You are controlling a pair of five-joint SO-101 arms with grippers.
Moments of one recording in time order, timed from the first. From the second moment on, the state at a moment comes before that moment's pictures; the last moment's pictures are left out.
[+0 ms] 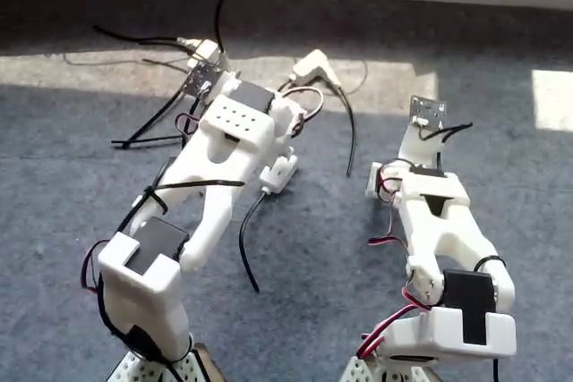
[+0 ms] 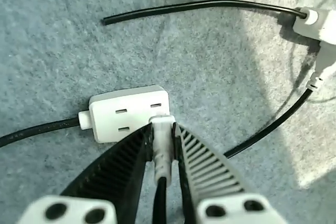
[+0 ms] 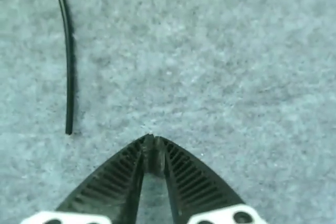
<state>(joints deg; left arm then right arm) 19.4 16.8 -5.5 66.2 85.2 2.1 -1.6 44.8 29.4 -4.5</state>
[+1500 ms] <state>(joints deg) 17.4 22.6 -3.7 62.7 85.4 2.1 -1.6 44.8 29.4 -4.5</state>
